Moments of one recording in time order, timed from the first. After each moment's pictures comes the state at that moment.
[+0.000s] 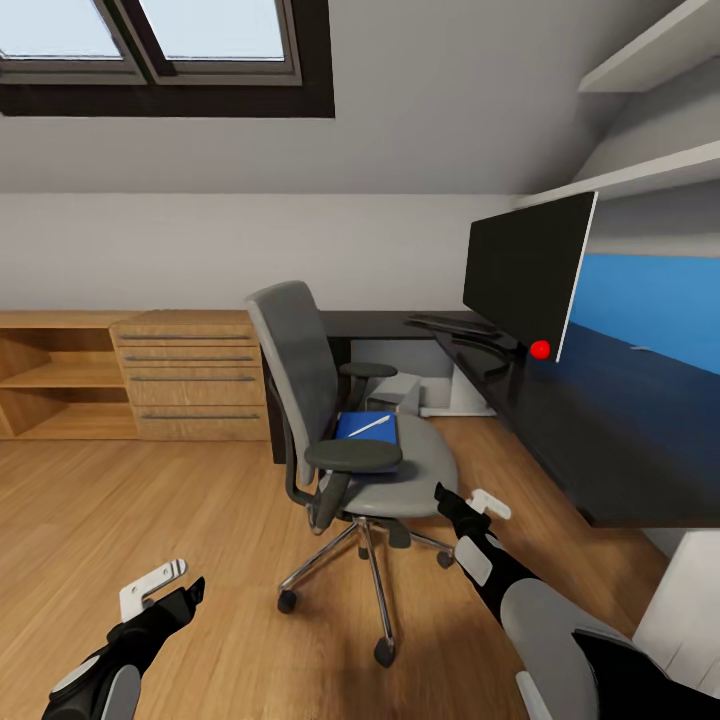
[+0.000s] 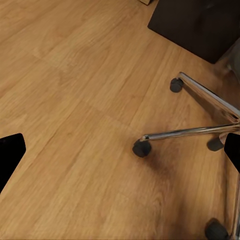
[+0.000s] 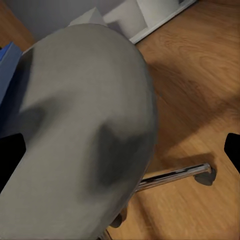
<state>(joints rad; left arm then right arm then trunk) -0.03 -0.11 0.28 -1.62 0.28 0.58 0.19 -0.84 0.10 -0.25 -0.20 -0.31 -0.28 -0.03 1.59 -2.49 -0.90</state>
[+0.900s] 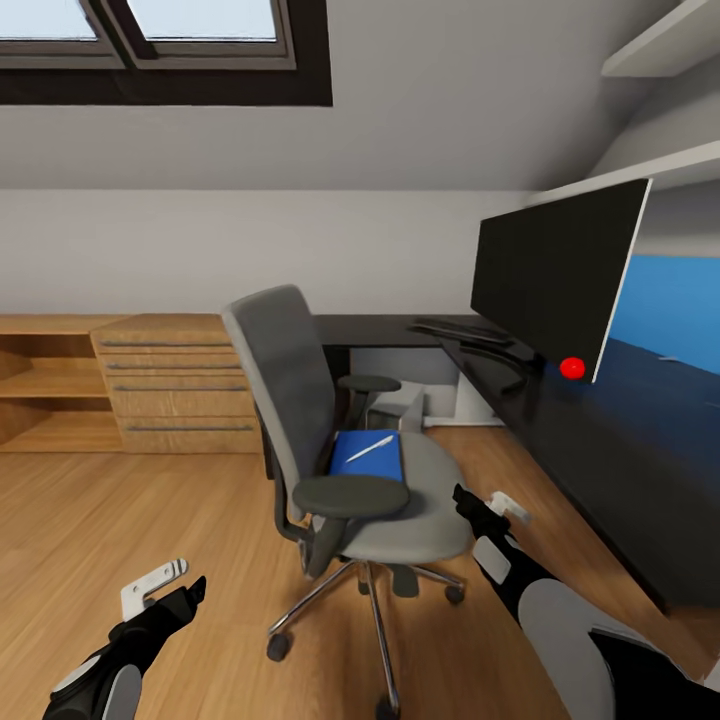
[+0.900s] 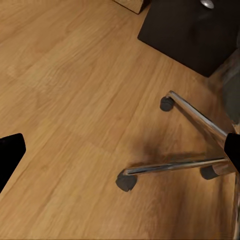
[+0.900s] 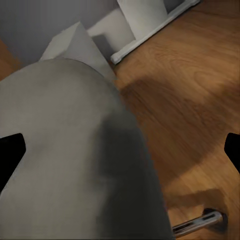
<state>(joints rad) -0.03 -0.11 0.27 -1.62 0.28 0.58 0.18 -0.84 0.04 -0.26 -0.20 -0.36 -0.27 -0.03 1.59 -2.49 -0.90</state>
